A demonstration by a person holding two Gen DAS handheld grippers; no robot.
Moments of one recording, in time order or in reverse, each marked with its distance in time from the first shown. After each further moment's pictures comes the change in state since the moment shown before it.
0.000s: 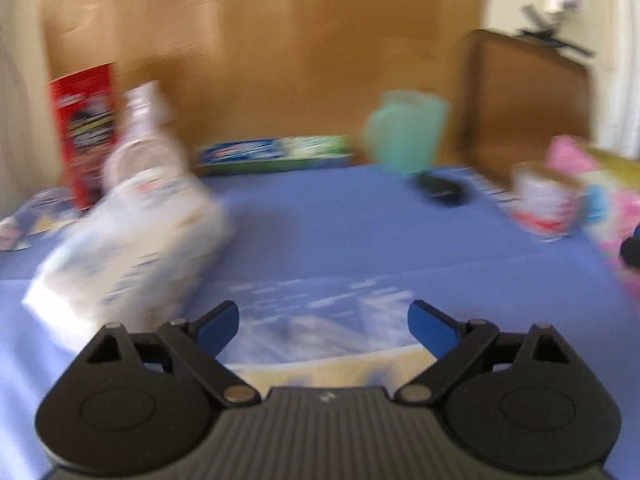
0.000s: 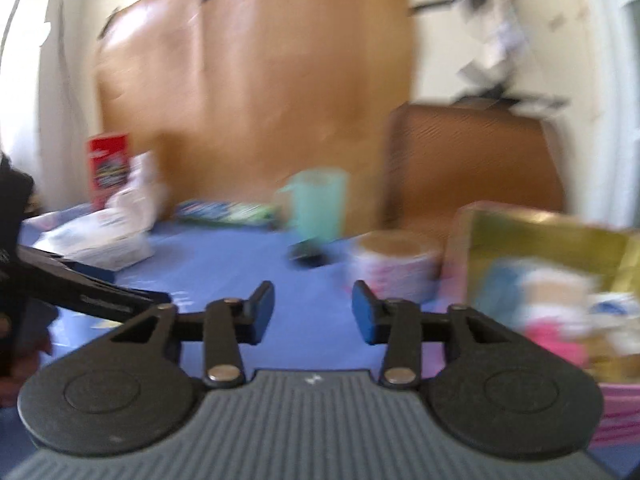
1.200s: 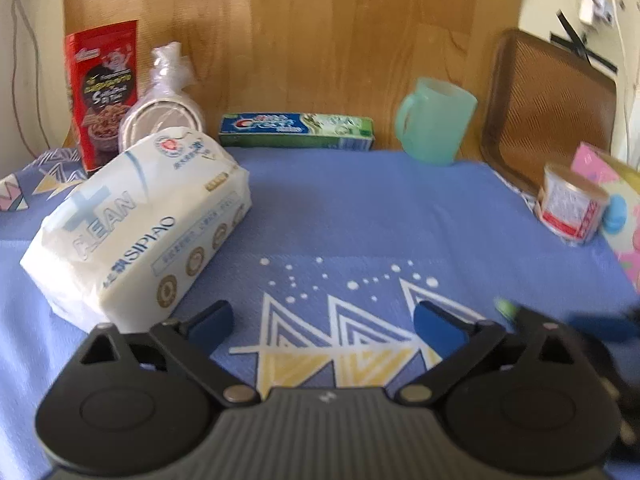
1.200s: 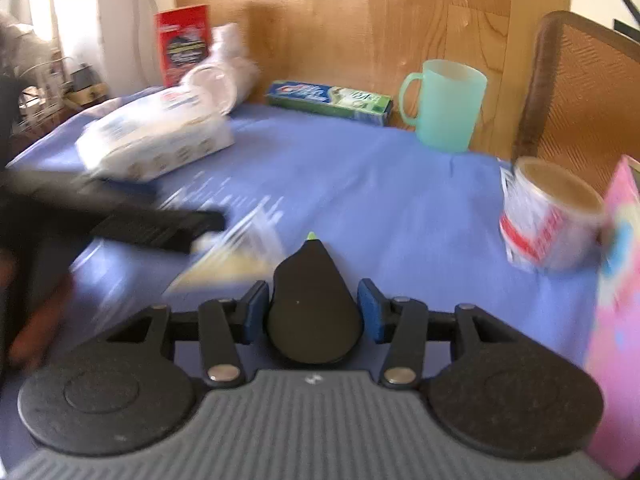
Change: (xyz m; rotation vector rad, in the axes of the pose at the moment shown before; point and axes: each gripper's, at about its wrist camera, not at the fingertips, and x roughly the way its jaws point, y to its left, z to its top) left arm 0.011 0.010 0.001 -0.073 0.050 -0.055; right arm 0.052 0.062 -0.041 -0.139 0.310 0.211
